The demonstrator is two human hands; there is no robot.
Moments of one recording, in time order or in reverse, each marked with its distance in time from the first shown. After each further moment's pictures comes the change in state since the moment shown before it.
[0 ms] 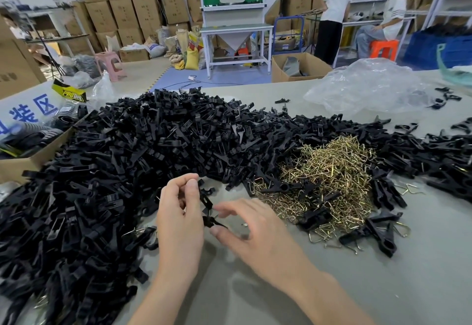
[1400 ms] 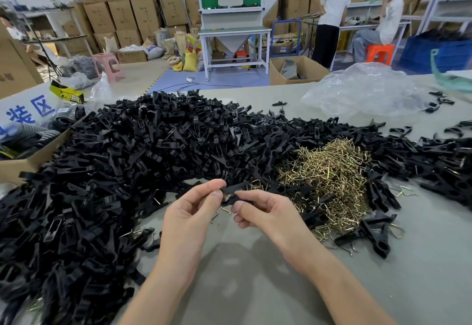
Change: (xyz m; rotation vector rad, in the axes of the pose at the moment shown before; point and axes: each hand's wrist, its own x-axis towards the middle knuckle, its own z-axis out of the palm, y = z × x) left_hand -0.006 0.005 0.001 -0.385 -0.301 -0.201; right_hand 0.013 0.012 -0.021 0.958 0.036 0.434
